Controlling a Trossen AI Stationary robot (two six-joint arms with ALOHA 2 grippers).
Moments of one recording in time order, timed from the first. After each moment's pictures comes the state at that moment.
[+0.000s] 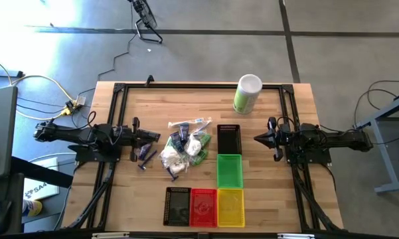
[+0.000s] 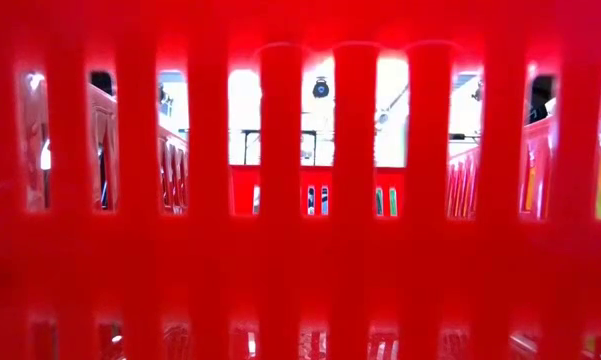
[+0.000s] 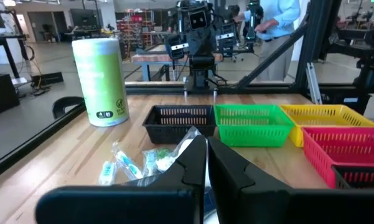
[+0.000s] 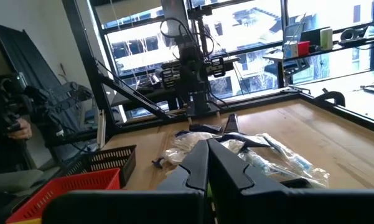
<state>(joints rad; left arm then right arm) -0.14 0.09 0.05 0.07 -0.20 0.01 0.04 0.03 0.01 0.09 0.03 0.21</state>
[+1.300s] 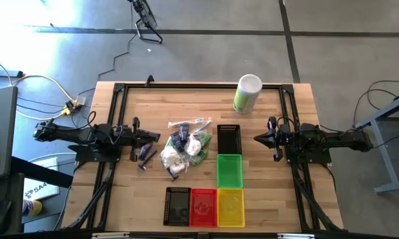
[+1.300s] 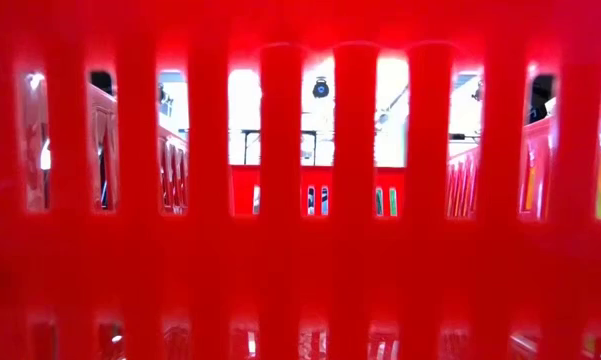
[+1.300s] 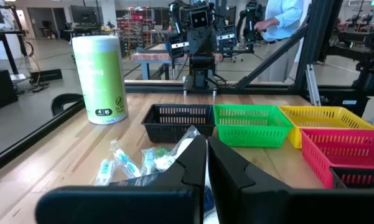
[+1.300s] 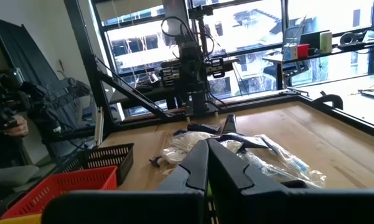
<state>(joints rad) -0.14 0.10 0.05 0.07 -0.20 -0.01 0.04 0.03 0.01 0.09 0.03 0.19</state>
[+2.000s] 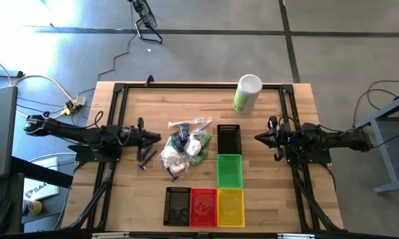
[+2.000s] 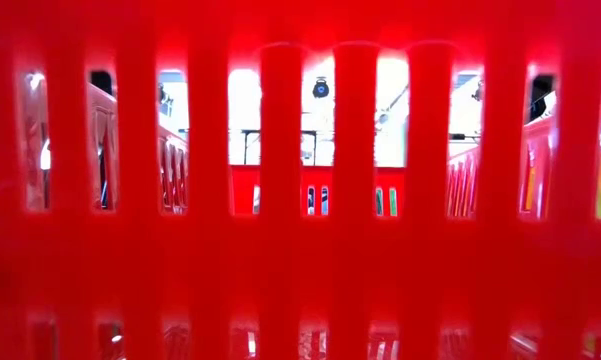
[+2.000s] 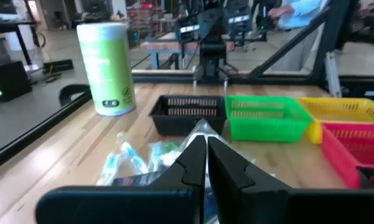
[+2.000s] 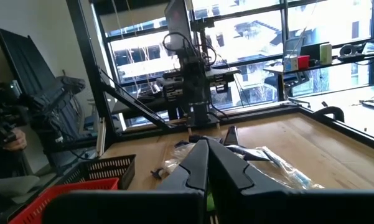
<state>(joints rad) -0.14 0.44 0.05 0.36 -0.25 0.00 0.04 0.03 0.01 0.14 0.03 0.18</state>
